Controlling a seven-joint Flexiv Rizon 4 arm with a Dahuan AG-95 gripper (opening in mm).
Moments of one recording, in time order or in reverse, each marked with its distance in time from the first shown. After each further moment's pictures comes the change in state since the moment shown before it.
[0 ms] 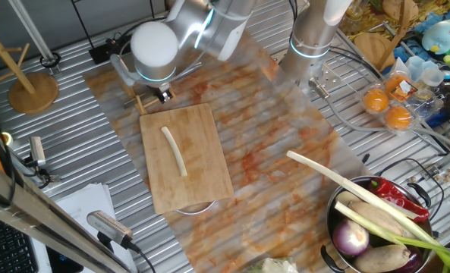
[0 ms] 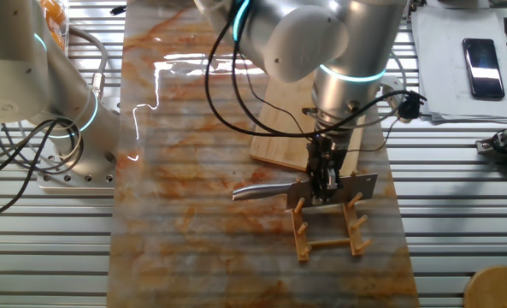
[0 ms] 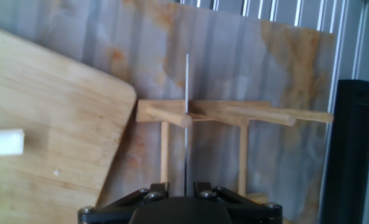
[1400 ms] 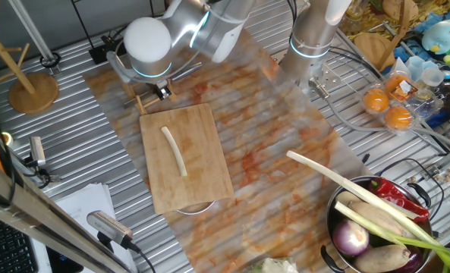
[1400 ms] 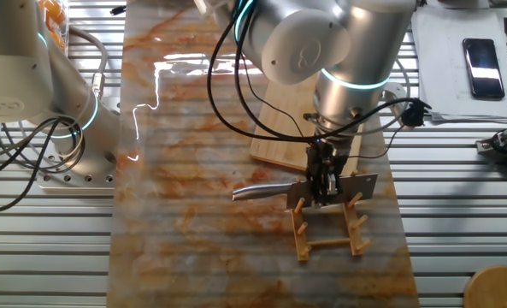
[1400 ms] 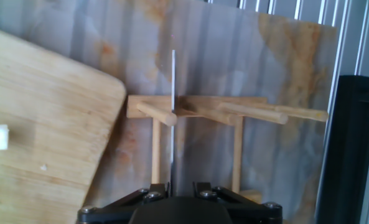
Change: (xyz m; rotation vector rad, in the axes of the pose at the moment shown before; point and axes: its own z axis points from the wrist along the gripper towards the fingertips) arm 0.005 -0.010 -0.003 -0.019 -0.003 -0.021
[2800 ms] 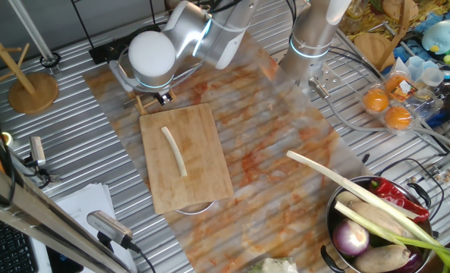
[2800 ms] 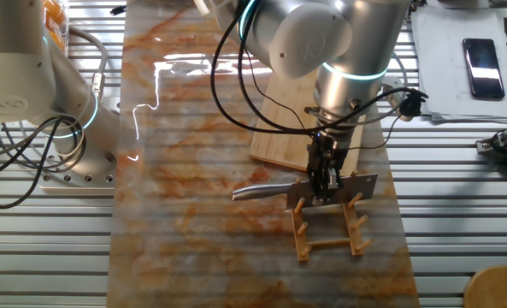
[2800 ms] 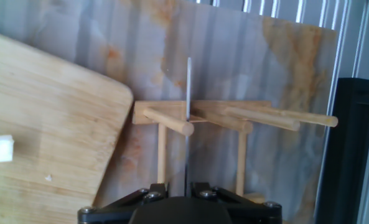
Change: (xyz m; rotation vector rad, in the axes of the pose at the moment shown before) arm -0.003 0.005 0.005 0.048 0.014 0.009
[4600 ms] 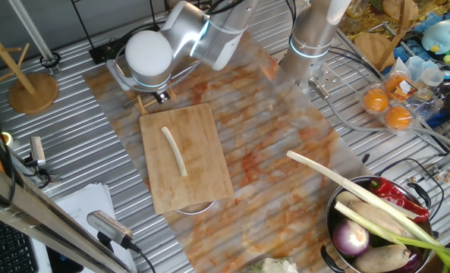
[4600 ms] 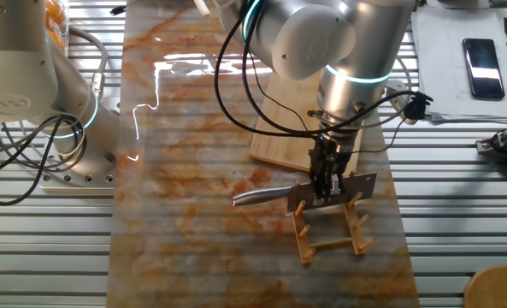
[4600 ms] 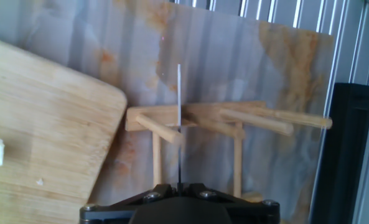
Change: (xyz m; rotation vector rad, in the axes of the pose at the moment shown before) arm -0.003 -0.007 0.002 0.011 0.009 -0.008
